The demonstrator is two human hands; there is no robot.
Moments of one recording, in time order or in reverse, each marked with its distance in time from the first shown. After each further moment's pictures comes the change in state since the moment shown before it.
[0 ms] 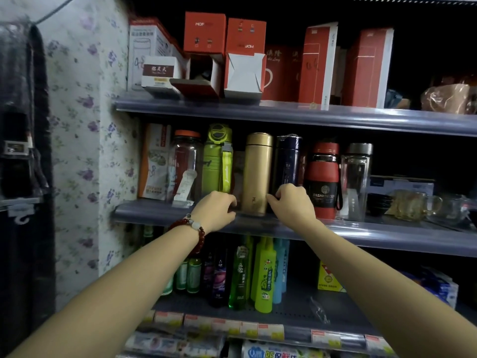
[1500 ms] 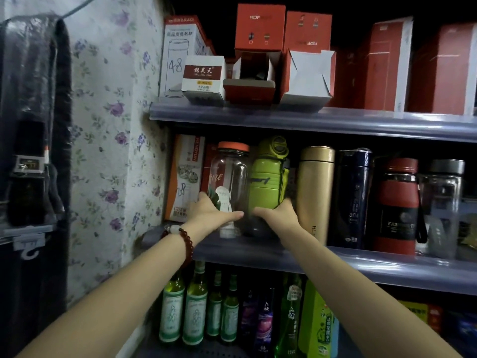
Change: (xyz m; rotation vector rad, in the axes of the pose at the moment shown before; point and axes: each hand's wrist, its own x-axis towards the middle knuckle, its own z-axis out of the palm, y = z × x) left_hand 0.051 -0.144 0.000 -0.598 0.116 -0.565; right_hand 0.069 -0.089 0.125 0.695 -0.093 0.308
